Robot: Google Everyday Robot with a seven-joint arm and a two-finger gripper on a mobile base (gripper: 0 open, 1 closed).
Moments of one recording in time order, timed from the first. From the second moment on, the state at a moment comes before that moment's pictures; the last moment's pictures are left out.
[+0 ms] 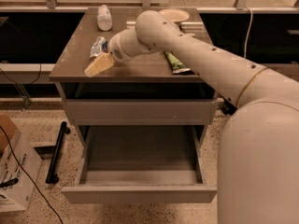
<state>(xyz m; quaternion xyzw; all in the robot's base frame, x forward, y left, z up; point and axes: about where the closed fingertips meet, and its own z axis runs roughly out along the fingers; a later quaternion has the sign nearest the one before) 0.755 0.145 0.845 -0.49 0.72 0.21 0.44</state>
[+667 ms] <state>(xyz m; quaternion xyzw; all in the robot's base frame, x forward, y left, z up) 0.779 0.175 0.838 -0.49 0.72 0.24 0.43</state>
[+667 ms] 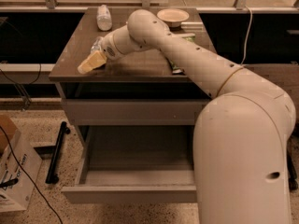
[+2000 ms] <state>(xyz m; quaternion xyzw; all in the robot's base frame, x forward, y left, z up) 0.784 0.187 0.847 -0.48 0.72 0.24 0.44</state>
